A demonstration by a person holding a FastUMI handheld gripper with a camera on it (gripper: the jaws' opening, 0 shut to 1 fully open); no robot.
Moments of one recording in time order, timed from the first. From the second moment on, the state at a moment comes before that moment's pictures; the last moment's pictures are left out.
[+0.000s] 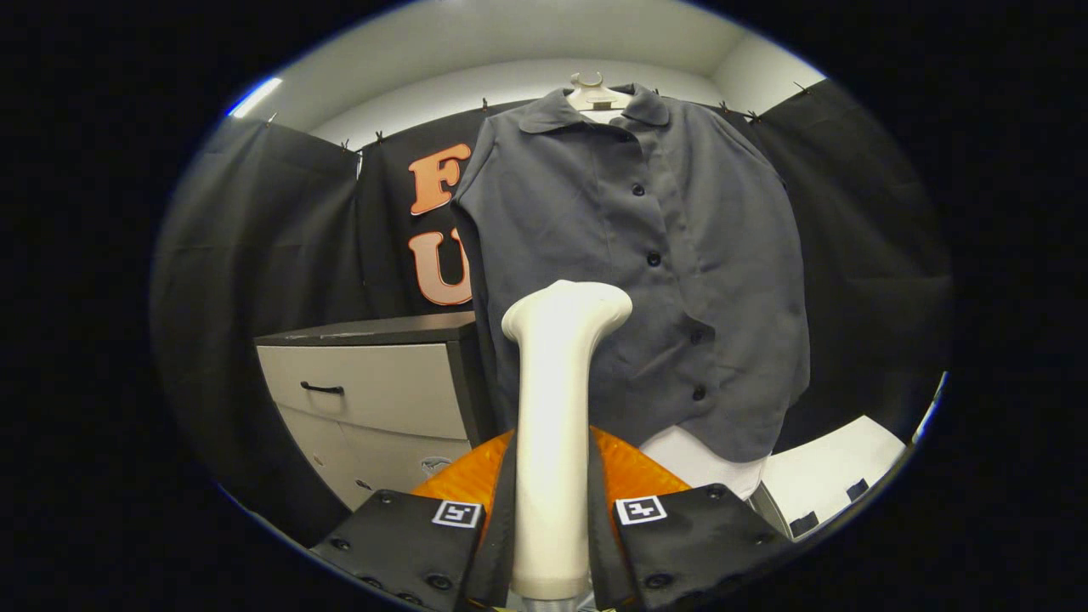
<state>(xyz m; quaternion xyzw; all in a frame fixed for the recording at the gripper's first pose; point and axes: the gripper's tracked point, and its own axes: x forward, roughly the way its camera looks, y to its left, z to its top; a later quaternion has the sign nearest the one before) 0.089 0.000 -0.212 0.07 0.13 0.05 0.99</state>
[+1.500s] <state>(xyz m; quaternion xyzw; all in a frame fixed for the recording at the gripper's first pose) 0.156 -0.145 -0.013 0.05 -0.02 0.00 1.00</state>
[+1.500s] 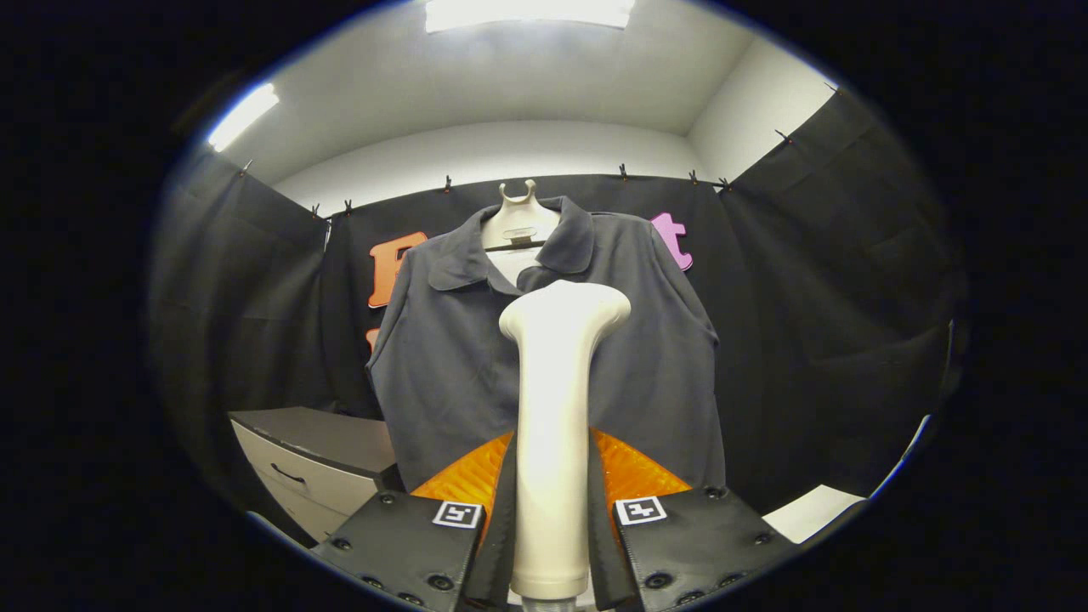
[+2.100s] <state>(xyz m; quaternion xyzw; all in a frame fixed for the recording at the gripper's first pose) 0.200 -0.161 -0.017 0.05 -0.02 0.02 1.00</state>
